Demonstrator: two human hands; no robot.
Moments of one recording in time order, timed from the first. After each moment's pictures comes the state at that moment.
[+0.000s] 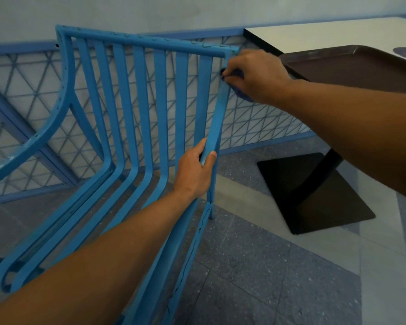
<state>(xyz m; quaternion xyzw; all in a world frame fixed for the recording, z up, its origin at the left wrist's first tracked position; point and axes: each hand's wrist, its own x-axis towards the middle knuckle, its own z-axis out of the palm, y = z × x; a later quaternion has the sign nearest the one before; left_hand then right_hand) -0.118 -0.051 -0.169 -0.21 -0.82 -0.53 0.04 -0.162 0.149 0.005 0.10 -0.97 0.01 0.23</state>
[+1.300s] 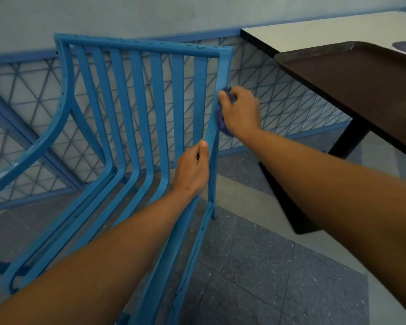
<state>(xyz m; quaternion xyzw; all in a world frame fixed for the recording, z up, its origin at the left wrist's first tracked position) -0.113 -0.042 -0.157 -0.17 -0.83 -0.53 0.03 -0.161 0.109 -0.081 -0.16 -0.86 0.38 0.29</state>
